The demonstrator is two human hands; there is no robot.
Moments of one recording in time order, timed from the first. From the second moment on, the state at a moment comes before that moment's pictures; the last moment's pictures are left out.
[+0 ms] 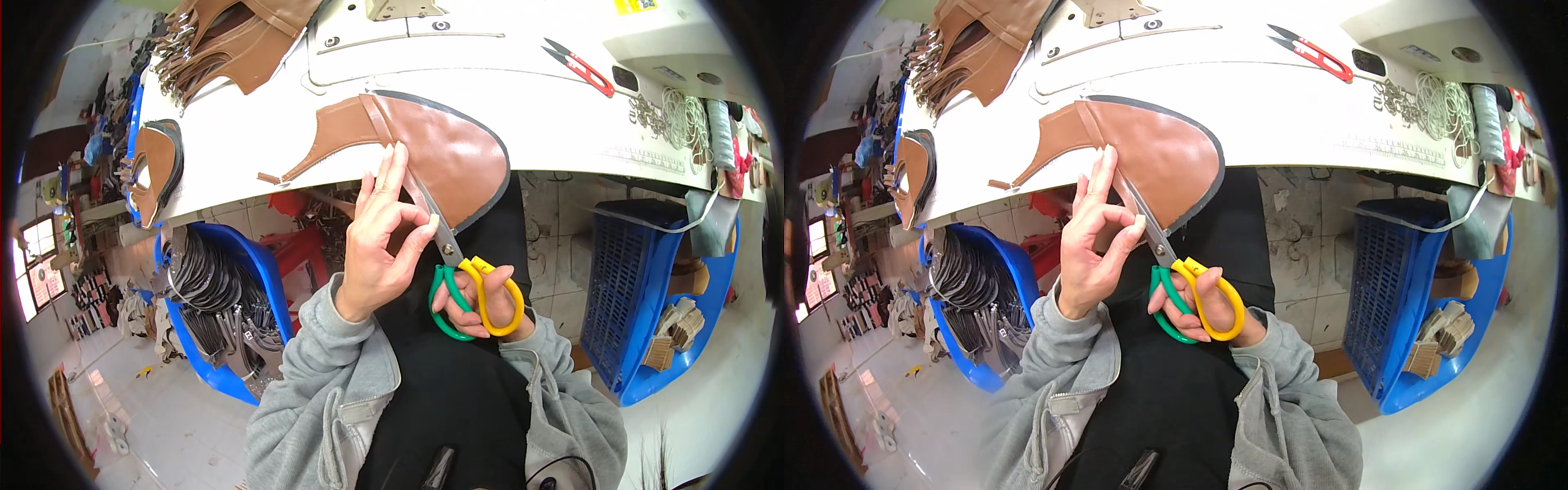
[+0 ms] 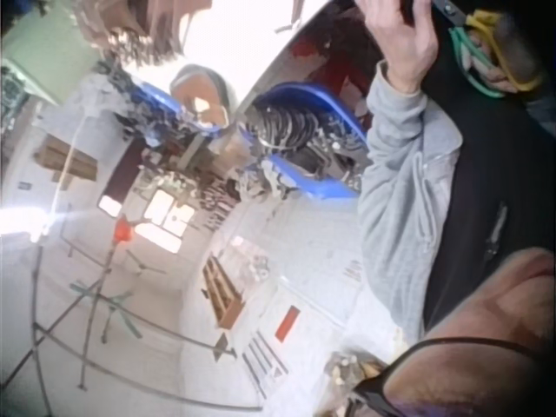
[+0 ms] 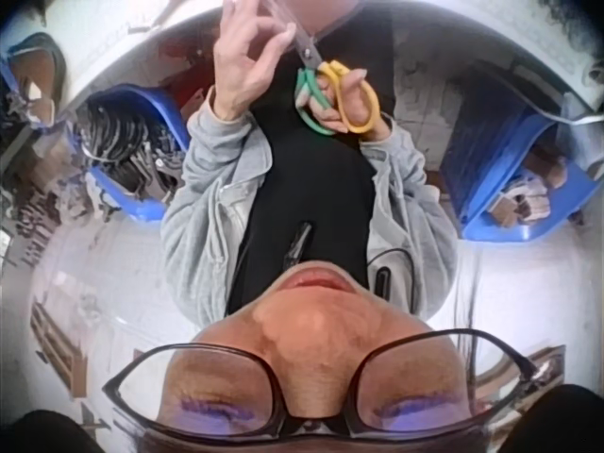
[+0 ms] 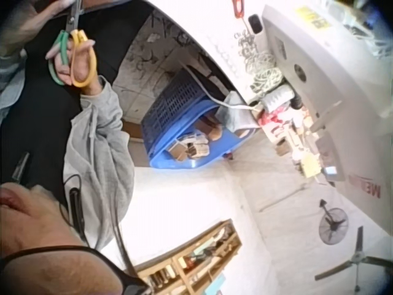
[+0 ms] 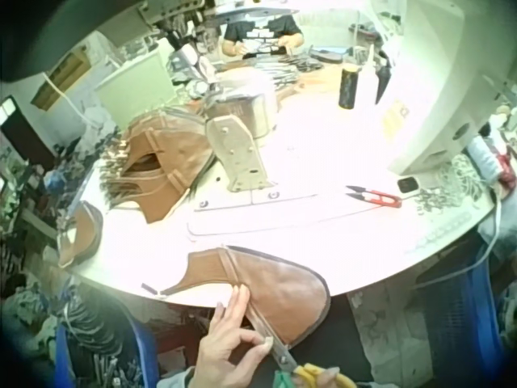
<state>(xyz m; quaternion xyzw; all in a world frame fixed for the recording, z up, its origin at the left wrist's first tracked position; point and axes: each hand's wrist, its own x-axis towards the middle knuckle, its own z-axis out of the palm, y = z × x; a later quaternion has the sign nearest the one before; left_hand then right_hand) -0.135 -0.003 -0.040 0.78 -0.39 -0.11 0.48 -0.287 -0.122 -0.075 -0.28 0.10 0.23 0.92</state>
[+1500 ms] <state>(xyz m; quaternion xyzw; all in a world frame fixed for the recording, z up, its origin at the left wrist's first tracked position) -0.104 -0.012 -0.035 0.78 -0.48 -0.05 0.39 -0.268 -0.129 -0.068 -0.35 0.11 0.19 0.91</state>
